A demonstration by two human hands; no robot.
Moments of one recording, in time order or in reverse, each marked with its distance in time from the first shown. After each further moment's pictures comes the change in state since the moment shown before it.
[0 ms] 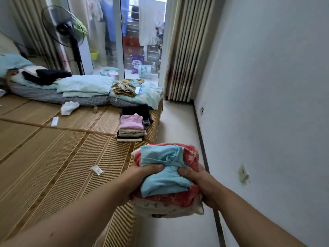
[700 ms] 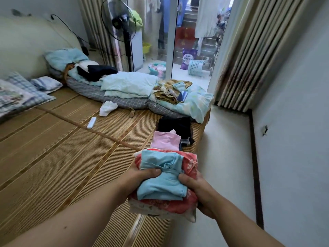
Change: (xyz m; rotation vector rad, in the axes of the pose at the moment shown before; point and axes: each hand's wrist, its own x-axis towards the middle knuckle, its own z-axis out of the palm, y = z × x) left_hand 0.237 0.083 -0.190 -0.114 0.381 0.032; right_hand 0.364 -0.068 0.021 0.094 -0.281 0.129
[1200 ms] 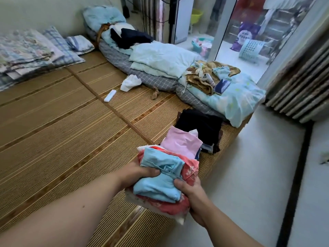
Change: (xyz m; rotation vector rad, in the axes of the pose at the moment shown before) left_hand 0.176 -0.034 -0.042 -0.015 0.194 -0.069; right_hand 0.199 0.015 -0.065 -0.013 -0.137 0.155
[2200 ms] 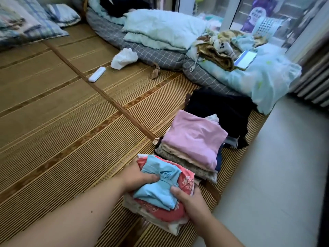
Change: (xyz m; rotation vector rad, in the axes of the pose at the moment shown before) left_hand 0.183 -0.155 -0.051 0.411 0.213 -0.270; right_hand 0.172 0.136 -0.063 -0.098 0.229 0.152
